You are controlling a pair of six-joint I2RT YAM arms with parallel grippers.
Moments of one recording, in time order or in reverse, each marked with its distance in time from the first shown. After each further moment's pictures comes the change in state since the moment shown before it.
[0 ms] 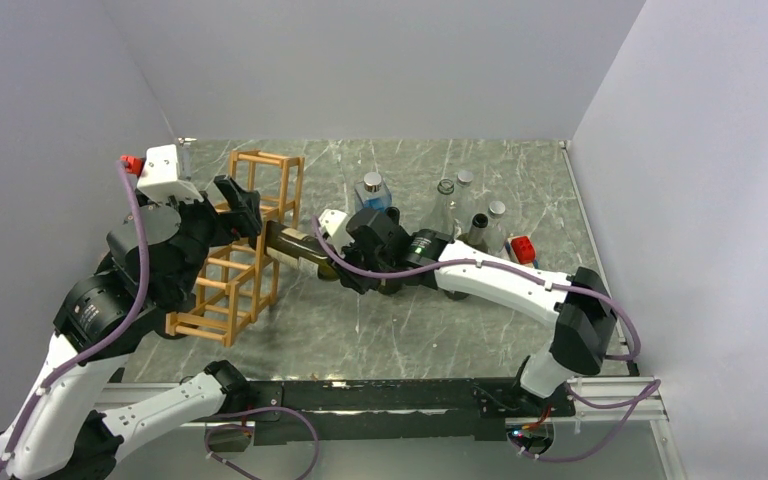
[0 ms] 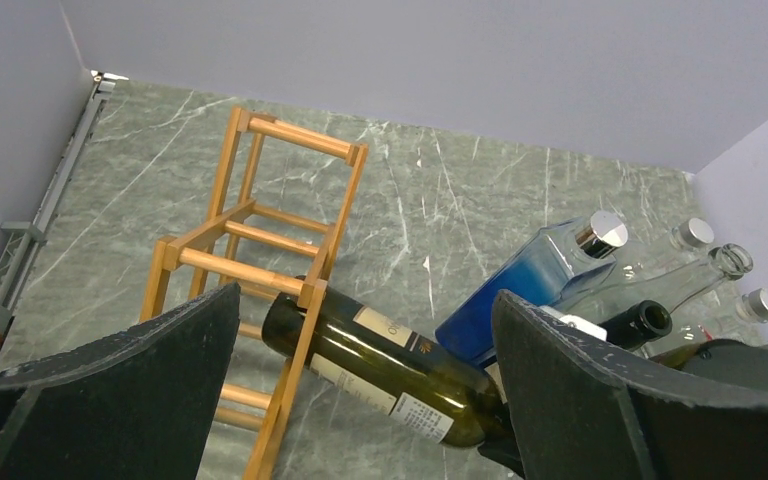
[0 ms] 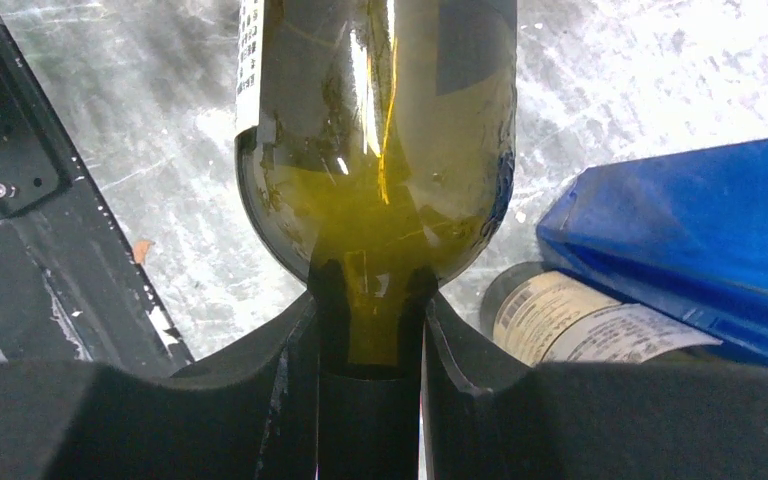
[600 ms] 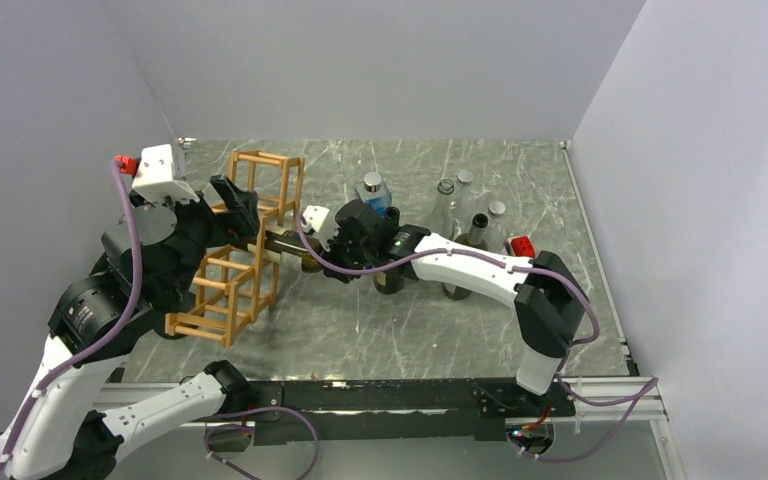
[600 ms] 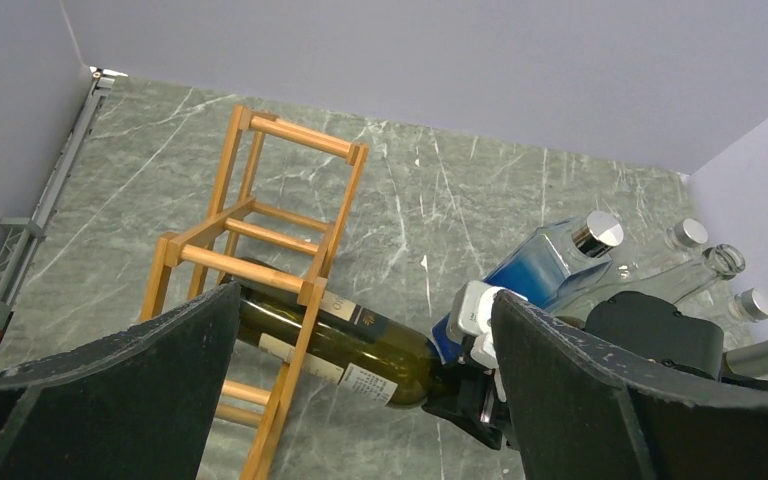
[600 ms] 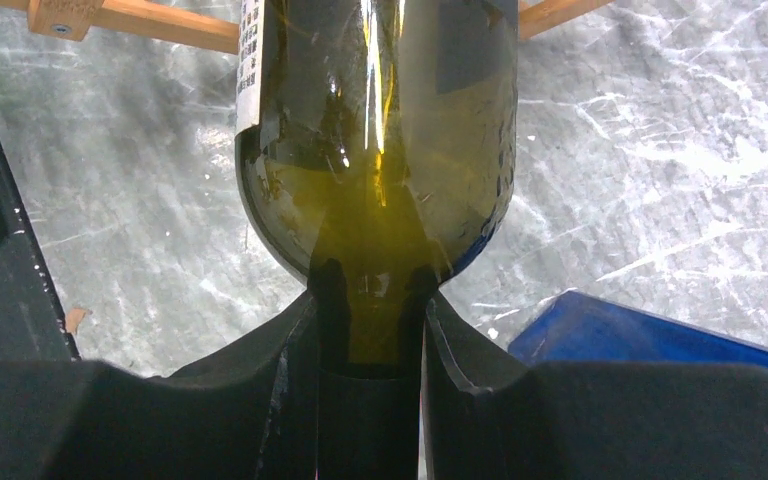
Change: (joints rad) left arm 0.000 0.001 0.023 -0.026 0.001 -0.013; right arm -0.060 0.161 0.013 0.232 -0.140 -0.146
